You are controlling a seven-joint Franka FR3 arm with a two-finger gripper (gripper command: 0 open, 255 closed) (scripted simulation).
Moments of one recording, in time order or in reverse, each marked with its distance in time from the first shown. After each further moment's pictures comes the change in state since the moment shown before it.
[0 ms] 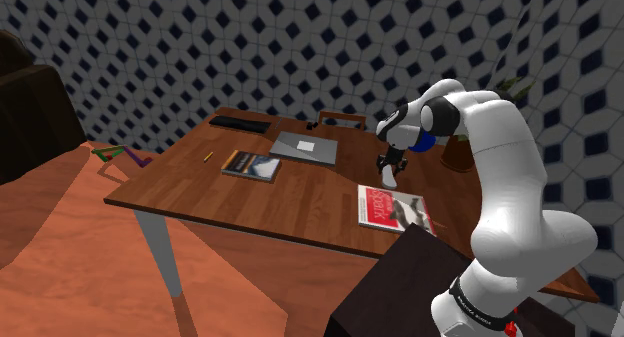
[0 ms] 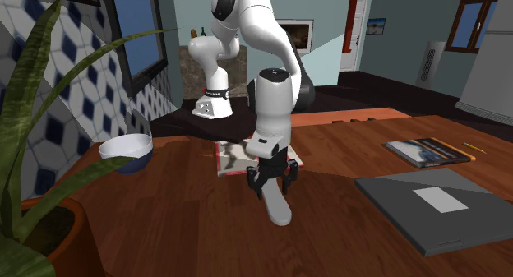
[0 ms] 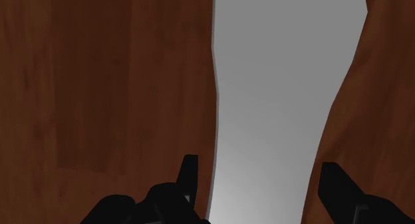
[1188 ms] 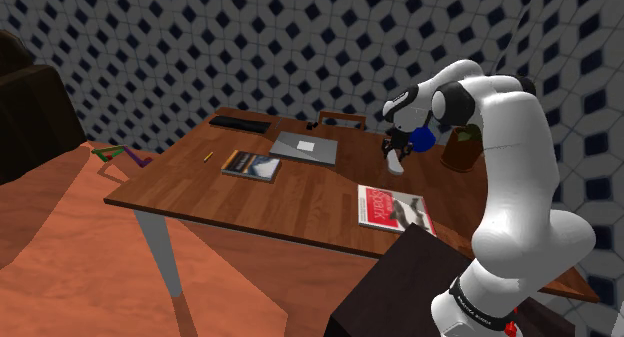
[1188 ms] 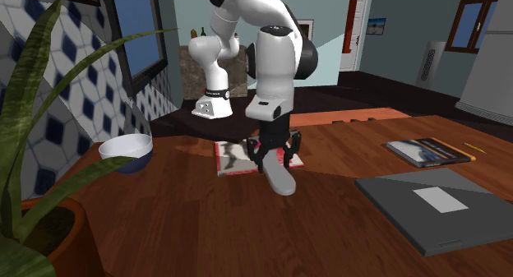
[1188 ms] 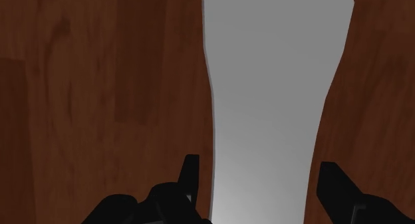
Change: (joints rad) arm 0.034 -0.159 -0.049 -0.026 -0.051 -0.132 0.030
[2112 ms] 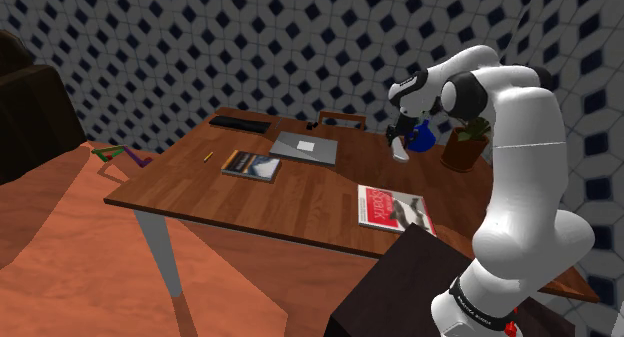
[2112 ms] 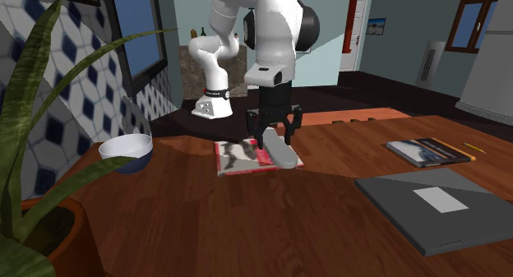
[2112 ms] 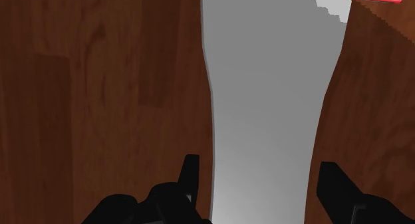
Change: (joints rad) arm 0.020 -0.105 -0.032 0.020 -0.043 -0.120 0.026
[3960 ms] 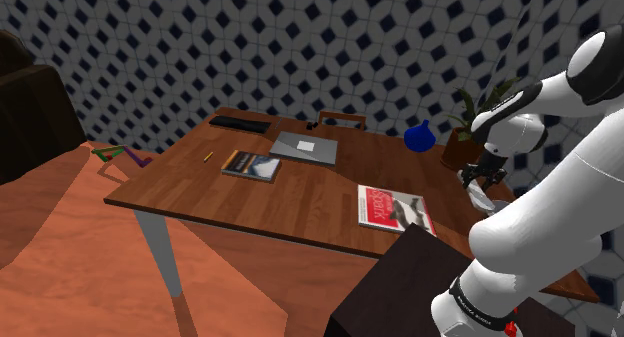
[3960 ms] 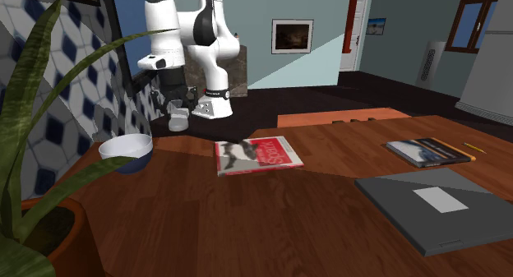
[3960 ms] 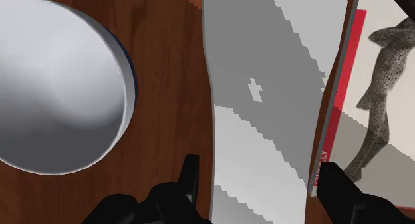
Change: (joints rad) arm -0.139 -0.670 -0.275 -0.898 -0.326 0.289 -0.291
